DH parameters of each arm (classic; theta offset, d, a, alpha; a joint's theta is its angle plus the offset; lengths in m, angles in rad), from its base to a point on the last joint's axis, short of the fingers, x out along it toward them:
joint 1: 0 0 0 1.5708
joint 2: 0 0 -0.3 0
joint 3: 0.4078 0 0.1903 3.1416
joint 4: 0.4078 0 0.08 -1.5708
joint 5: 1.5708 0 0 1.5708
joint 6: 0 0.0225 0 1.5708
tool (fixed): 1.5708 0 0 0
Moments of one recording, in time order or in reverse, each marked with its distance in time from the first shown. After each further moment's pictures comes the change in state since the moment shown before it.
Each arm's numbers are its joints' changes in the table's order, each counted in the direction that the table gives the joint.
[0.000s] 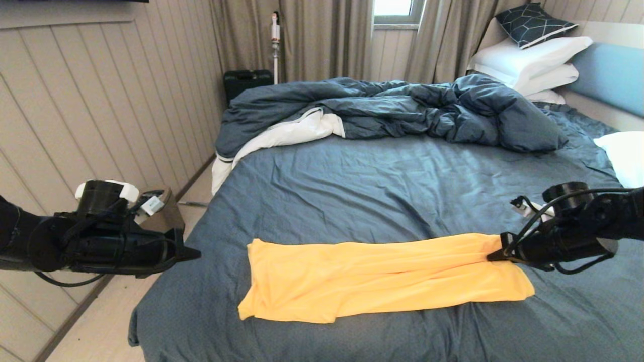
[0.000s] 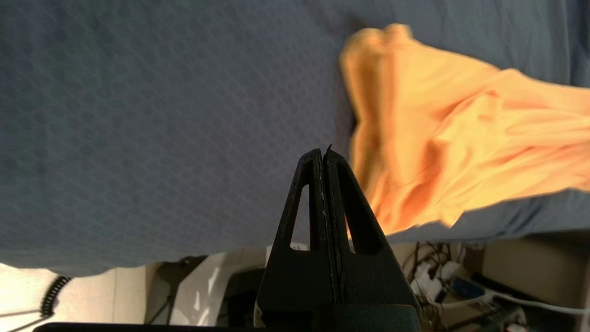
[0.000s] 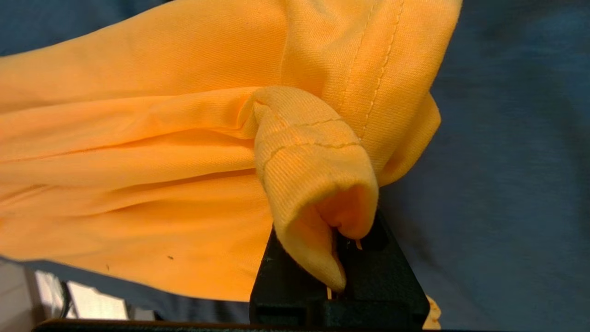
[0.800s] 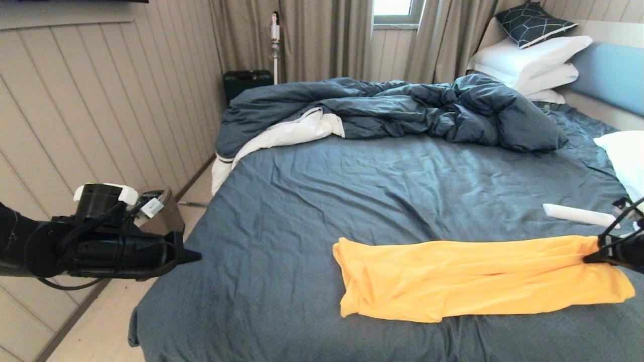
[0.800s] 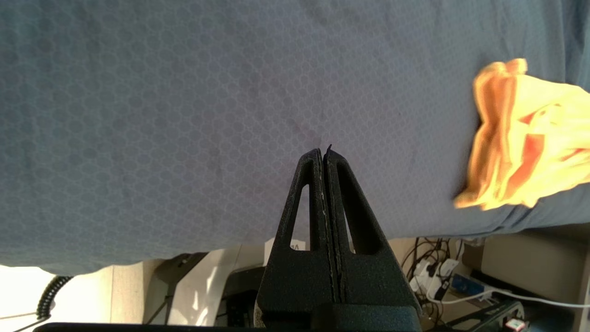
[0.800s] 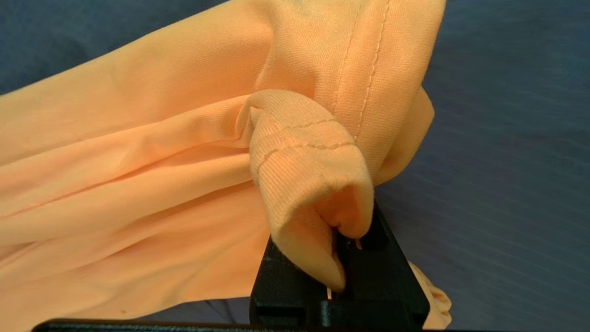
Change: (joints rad) left arm -0.005 0.012 -0.032 -0.029 0.008 -0.001; right arm -0.432 -0.112 0.296 0.175 0.002 -0.231
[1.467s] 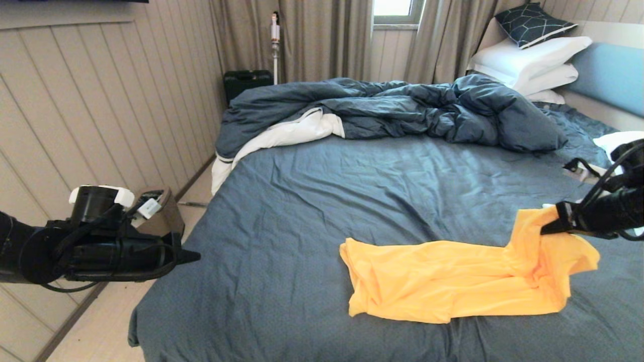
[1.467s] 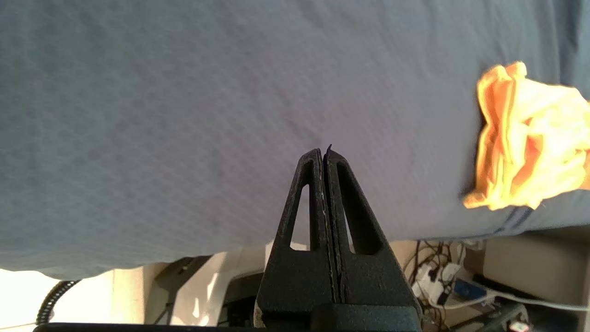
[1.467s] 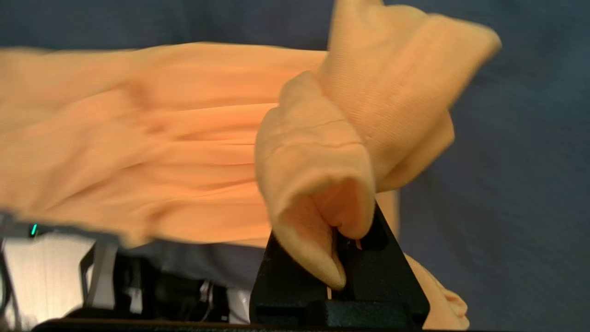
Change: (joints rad) left arm -0.002 0.014 -0.038 -0.050 0.007 0.000; right arm 0.335 0.232 0.016 0.250 -0.013 0.017
